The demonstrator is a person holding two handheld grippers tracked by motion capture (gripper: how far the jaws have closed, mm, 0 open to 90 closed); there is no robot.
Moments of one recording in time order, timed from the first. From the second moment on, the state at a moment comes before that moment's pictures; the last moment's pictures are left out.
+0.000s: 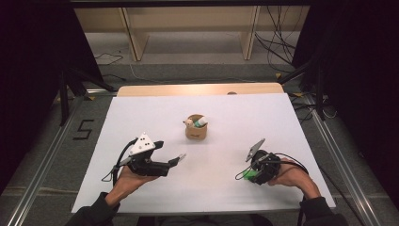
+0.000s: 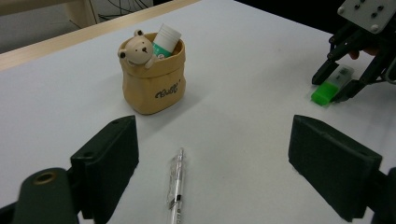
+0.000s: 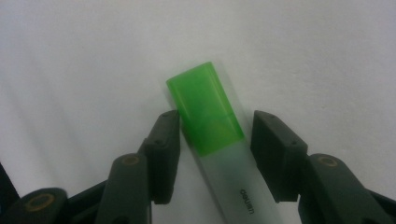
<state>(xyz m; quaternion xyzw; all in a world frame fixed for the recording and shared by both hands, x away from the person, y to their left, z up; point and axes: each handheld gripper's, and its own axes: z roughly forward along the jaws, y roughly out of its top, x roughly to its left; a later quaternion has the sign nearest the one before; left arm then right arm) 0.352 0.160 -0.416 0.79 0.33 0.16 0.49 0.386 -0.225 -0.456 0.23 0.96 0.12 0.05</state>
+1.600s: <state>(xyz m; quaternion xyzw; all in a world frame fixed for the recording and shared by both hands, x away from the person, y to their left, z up) 0.353 0.165 -0.414 0.77 0.35 0.17 0.50 0.390 -0.227 -0.406 0.33 0.85 0.38 0.13</state>
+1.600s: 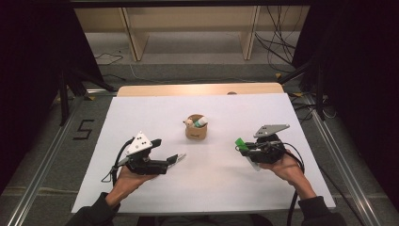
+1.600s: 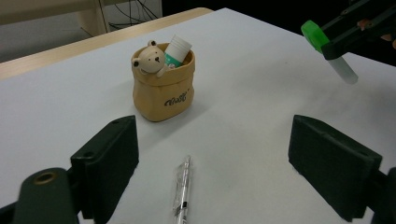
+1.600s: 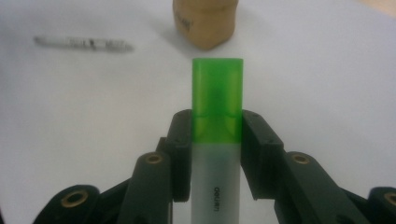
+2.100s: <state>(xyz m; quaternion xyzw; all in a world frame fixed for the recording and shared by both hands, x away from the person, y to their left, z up) 0.353 0.166 -0.413 0.76 0.35 0.18 0.51 0.411 -0.201 -0.393 0.36 0.79 0.47 0.17</state>
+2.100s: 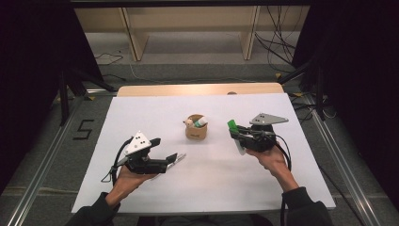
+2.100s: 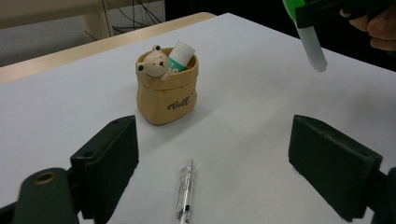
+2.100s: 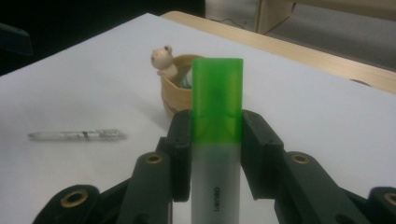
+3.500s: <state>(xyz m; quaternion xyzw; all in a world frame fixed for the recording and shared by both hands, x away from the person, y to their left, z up) 0.353 0.165 -0.414 0.77 0.35 0.18 0.51 0.484 -0.106 -0.392 0.38 0.77 0.48 0.20</state>
